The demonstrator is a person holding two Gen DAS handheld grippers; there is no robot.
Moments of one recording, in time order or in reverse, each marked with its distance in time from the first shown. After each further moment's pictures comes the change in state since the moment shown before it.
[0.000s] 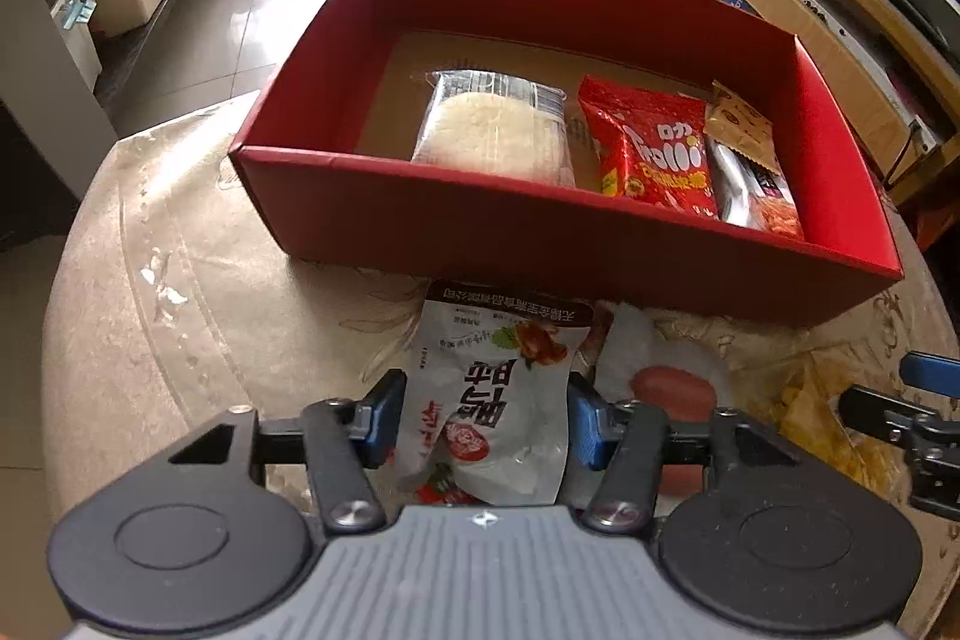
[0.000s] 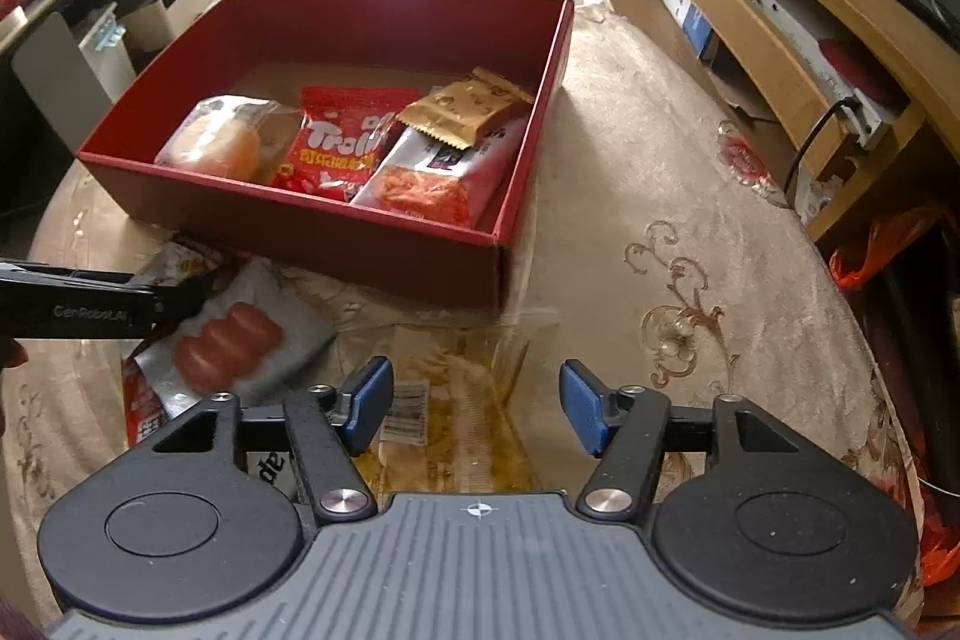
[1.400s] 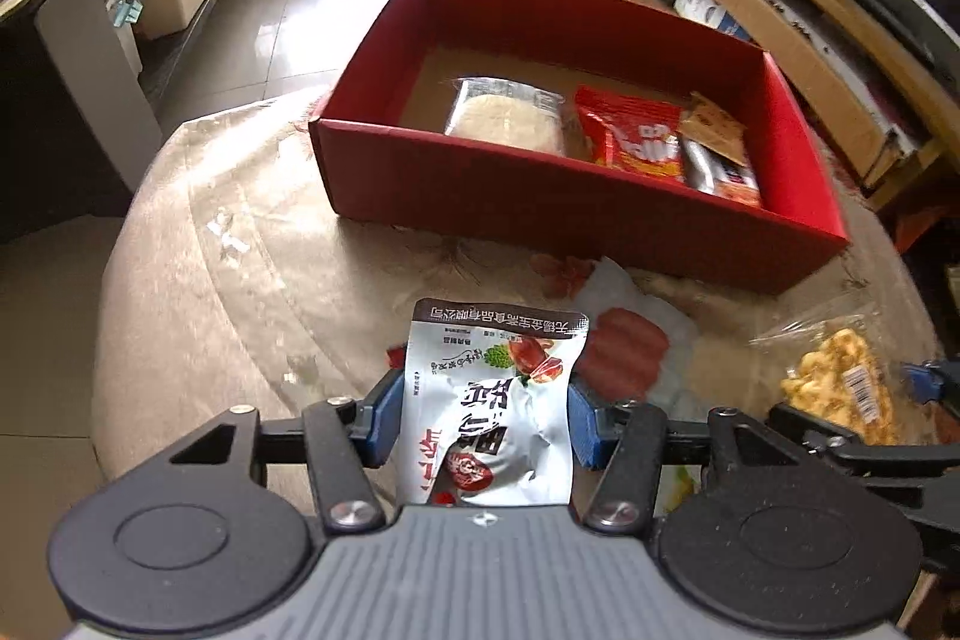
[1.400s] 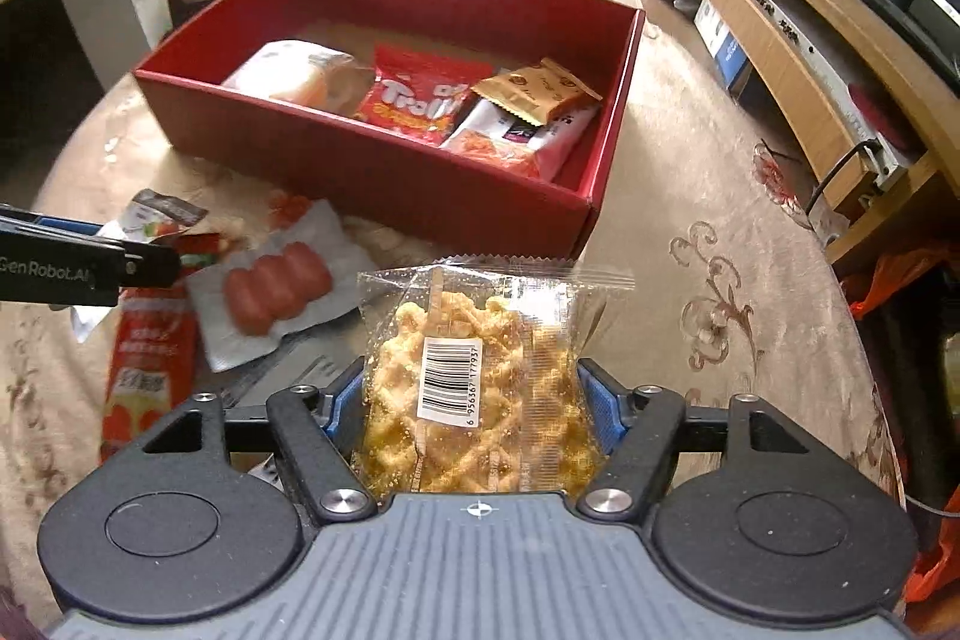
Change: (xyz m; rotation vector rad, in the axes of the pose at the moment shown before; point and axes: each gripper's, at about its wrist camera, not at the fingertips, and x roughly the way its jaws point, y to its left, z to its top) left arm -0.050 -0.001 -0.035 -0.028 -0.052 0.016; right arm -0.013 0.037 -0.023 -0.131 -0.012 -0.031
